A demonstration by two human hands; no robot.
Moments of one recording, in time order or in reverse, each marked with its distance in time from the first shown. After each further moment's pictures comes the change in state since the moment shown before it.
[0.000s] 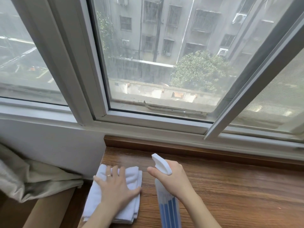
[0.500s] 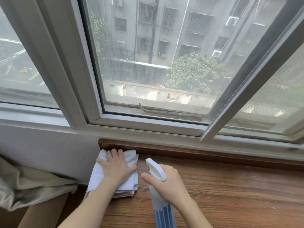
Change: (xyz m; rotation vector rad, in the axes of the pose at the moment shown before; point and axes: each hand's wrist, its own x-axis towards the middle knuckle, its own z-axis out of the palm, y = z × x) left_hand 0.077 0.020 -0.022 0.012 0.185 0.006; right_hand -0.003 -0.001 0.002 -0.014 -0.001 -0.029
